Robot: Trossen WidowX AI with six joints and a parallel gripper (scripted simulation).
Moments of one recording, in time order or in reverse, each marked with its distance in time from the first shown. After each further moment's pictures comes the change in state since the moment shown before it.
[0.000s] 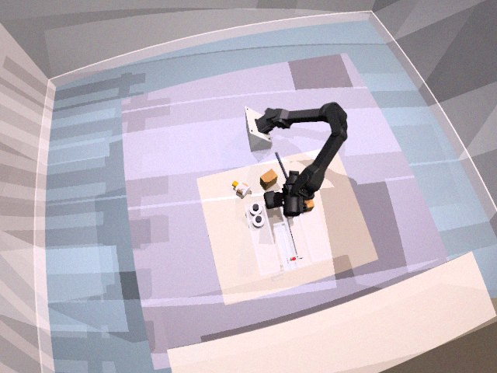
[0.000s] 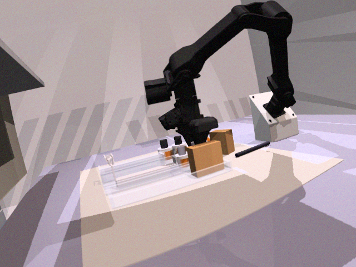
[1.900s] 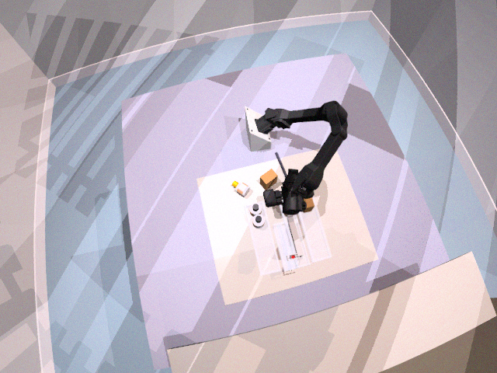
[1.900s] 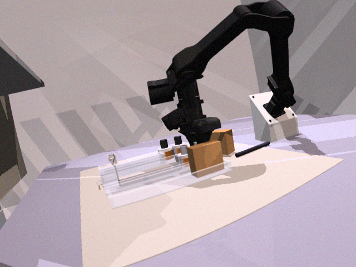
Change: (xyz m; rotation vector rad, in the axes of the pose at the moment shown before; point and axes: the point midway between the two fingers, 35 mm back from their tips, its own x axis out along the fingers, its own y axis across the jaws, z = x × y) arm 0.003 0.000 -0.008 0.004 -0.001 0.003
